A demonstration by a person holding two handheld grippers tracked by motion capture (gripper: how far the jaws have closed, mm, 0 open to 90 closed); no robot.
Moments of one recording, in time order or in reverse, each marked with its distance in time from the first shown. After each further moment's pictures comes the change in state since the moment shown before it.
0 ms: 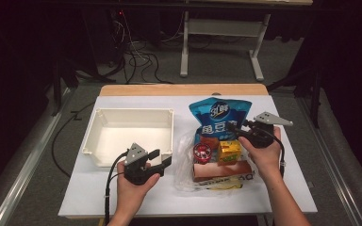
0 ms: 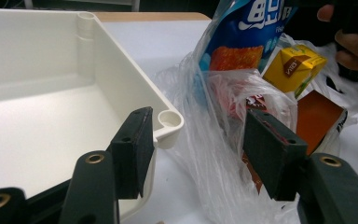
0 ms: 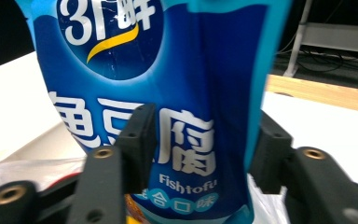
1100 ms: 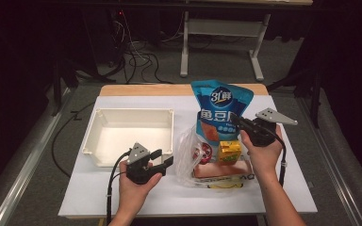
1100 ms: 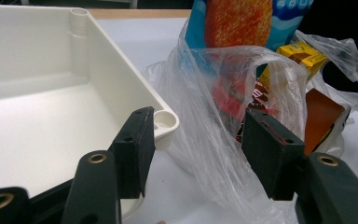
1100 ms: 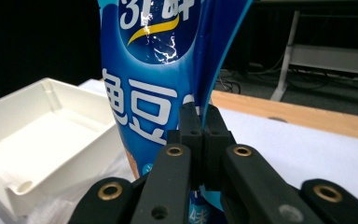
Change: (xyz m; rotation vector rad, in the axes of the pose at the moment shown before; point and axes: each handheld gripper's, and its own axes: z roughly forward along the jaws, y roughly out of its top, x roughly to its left) left arm -0.003 0.000 0.007 0.012 -0.005 0.005; right arm 0.020 0.025 -0.018 -0.078 -0.035 0.002
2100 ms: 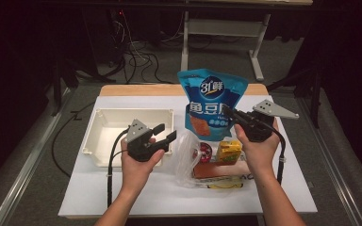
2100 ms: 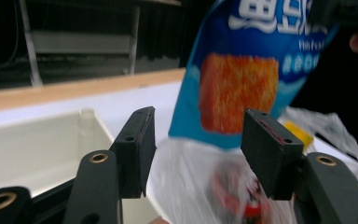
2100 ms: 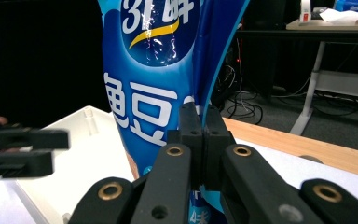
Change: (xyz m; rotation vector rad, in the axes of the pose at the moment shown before) left arm 0.005 0.068 0.008 -0.196 -0.009 0.048; right arm 0.032 0.036 -0.007 -0.076 0.092 -0.013
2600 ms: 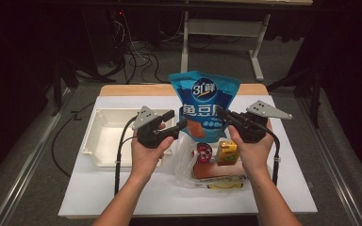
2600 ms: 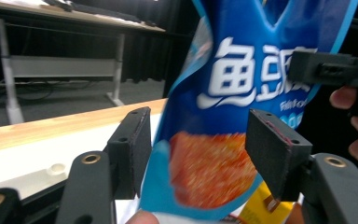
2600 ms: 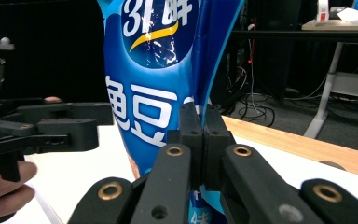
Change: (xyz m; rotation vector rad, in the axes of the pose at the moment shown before) left arm -0.009 0.025 0.030 -0.054 -0.080 -0.013; right arm 0.011 -0.002 0.008 -0.004 0.043 -0.001
